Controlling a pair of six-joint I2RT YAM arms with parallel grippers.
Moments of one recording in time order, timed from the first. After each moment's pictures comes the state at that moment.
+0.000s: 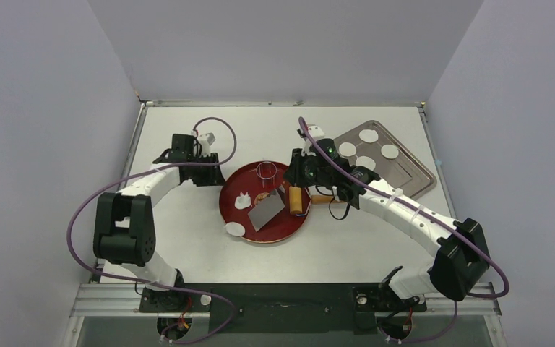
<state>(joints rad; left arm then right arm) -0.12 1.64 1.00 -0.34 0.35 -0.20 0.71 1.39 1.10 -0.27 -0.04 0.44</state>
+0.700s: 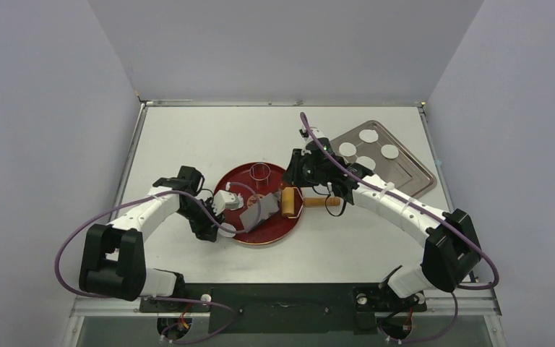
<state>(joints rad) -0.18 1.38 0.80 -0.90 0.50 0.83 0.70 1.46 1.11 -0.30 -0.06 0.57</state>
